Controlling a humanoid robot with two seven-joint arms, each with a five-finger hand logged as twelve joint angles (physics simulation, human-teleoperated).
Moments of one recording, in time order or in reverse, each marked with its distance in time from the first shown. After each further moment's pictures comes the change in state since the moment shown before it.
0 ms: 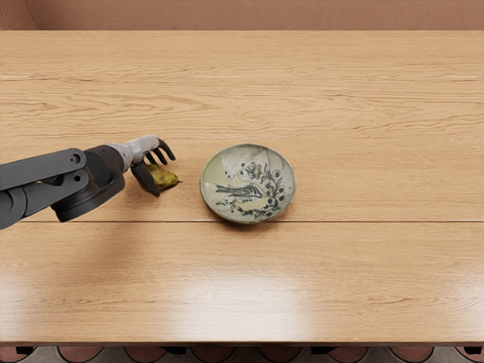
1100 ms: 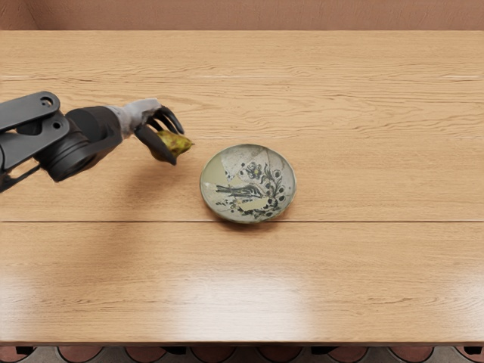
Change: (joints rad) left arm -0.095 0.022 -0.131 0.014 -0.273 -0.016 0.000; right arm 0.000 0.000 0.000 0.000 0.000 0.000 0.000
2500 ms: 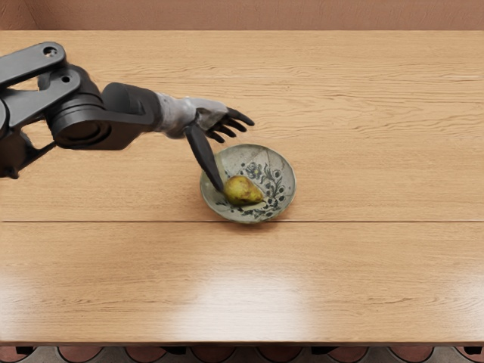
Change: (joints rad) left arm -0.082 -0.071 -0.121 0.000 -0.234 -0.395 0.000; right arm 0.000 0.000 0.000 0.000 0.000 0.000 0.000
